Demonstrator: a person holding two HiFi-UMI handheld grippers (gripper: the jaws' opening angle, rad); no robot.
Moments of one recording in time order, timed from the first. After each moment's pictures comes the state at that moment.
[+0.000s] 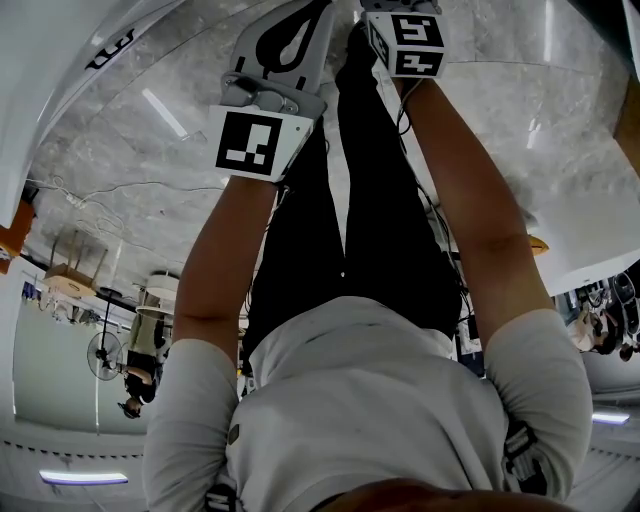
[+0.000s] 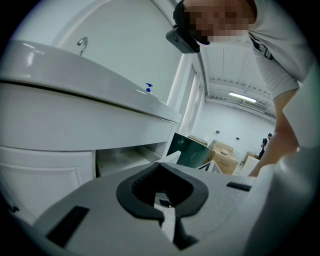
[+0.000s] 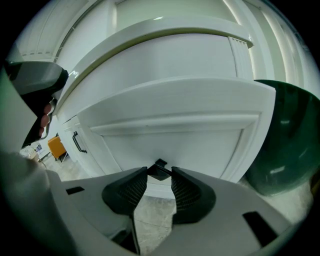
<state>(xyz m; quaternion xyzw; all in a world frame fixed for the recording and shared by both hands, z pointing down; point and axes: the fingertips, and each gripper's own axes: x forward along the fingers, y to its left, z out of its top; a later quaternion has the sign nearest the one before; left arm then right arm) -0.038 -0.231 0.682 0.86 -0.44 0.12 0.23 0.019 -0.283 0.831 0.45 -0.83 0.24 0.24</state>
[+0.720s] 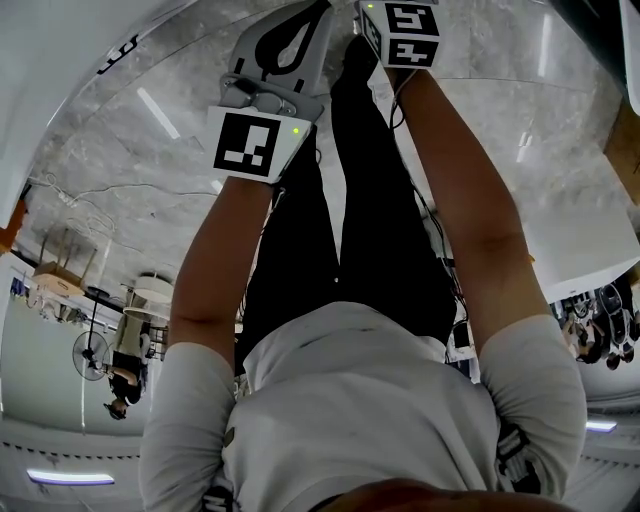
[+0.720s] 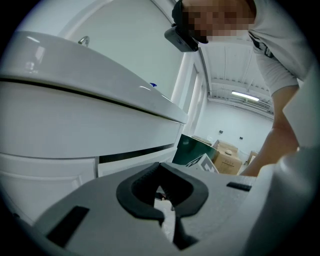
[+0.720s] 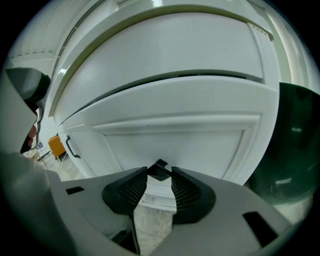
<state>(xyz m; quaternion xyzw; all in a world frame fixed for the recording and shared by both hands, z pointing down) -0.048 -0.257 0.682 0.86 -0.45 0.12 0.22 -0.001 -0.335 0.824 0.44 -0.83 0.22 0.24</state>
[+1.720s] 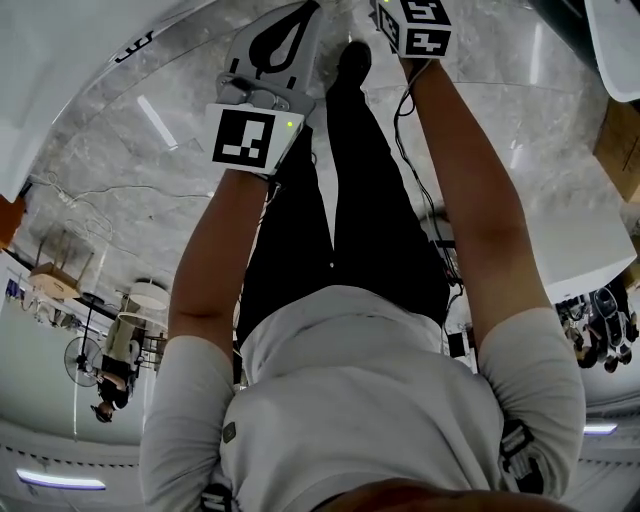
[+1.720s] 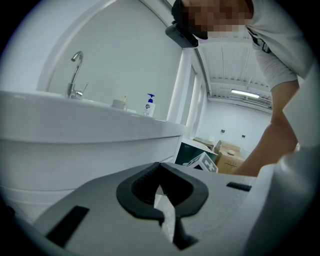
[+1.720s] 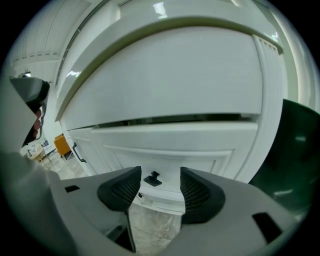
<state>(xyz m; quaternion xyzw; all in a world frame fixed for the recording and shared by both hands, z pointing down) -0.052 -0.255 0.629 0.85 -0.47 0.12 0.20 0.021 -0.350 0.777 0.42 -0.85 0.21 0.24</state>
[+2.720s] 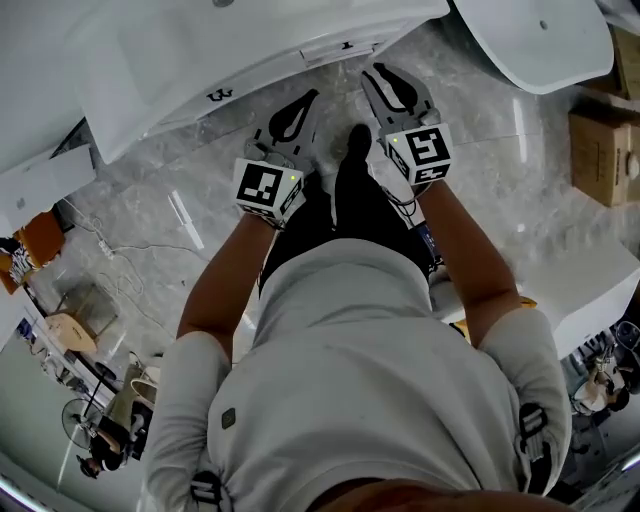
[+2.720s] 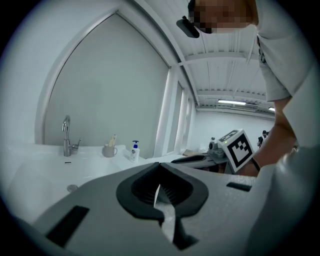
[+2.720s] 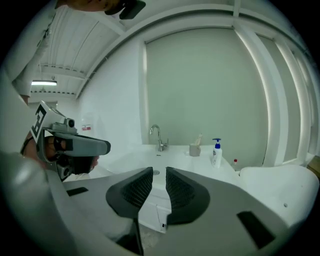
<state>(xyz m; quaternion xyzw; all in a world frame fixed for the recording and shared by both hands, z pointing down) -0.059 -0.153 0.344 0.89 -0.44 0.07 0.12 0.020 -0.197 0.381 0.39 -0.91 0.09 0.12</state>
